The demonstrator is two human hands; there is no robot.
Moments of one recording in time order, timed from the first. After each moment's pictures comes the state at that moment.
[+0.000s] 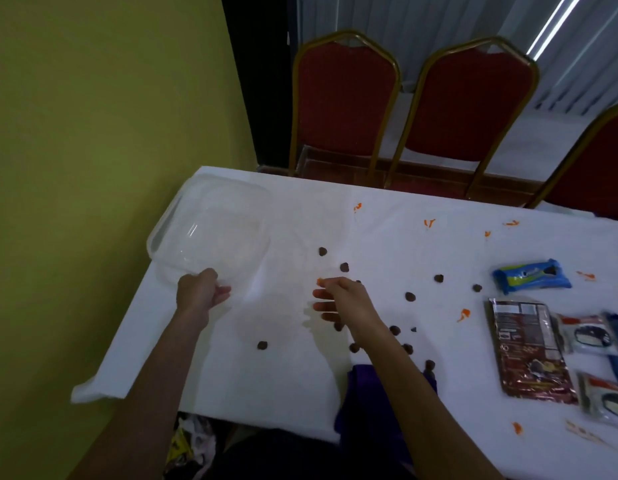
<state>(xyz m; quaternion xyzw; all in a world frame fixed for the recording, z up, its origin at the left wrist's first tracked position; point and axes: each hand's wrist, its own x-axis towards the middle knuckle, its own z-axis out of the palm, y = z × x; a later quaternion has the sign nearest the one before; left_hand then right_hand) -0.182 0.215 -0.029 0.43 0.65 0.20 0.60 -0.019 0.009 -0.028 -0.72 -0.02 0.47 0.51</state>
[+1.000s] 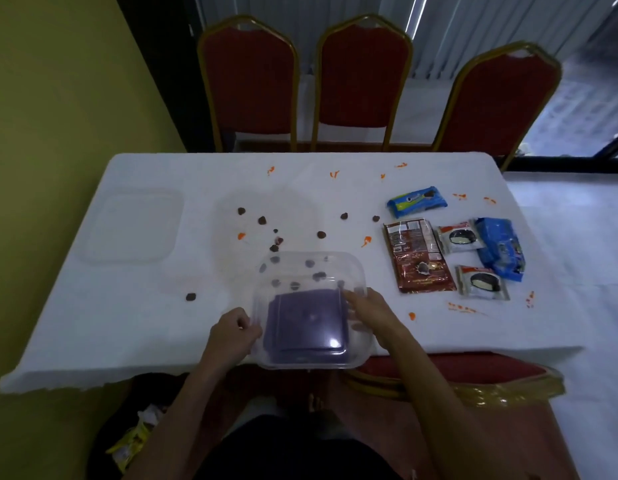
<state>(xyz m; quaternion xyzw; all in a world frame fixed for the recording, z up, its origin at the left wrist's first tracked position) -0.211 -0.045 -0.047 0.78 0.43 -0.05 0.45 -0.027 -0.241 -0.046 -0.78 0.03 0.42 0.47</state>
